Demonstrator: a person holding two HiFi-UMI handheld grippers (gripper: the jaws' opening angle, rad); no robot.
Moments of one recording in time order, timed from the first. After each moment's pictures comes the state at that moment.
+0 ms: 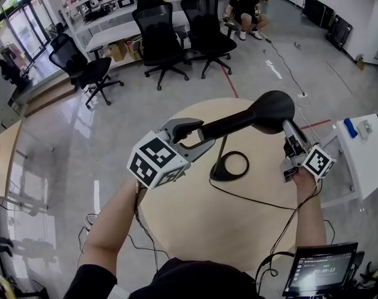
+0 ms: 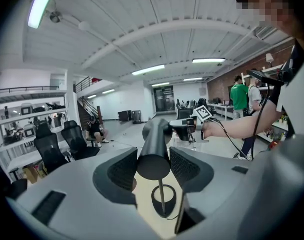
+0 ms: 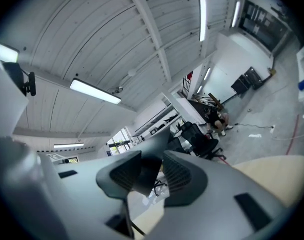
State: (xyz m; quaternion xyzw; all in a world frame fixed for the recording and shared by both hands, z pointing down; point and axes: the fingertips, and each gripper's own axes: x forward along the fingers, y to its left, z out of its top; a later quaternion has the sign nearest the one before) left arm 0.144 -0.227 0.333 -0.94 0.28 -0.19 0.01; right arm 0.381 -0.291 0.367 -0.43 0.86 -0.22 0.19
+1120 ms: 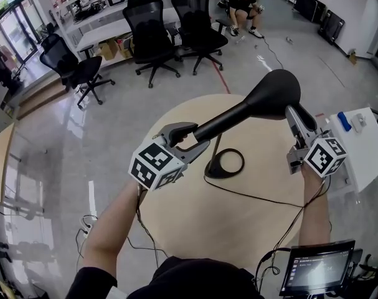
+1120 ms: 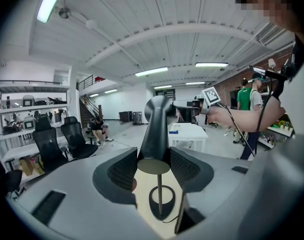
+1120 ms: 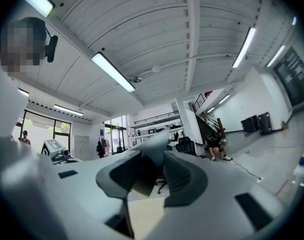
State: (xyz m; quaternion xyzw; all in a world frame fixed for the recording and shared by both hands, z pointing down) left arm 0.142 -0.234 0.366 -0.94 0.29 -0.17 -0.01; right arm 0.378 -0.277 0.300 -0.49 0.87 -0.06 0.08
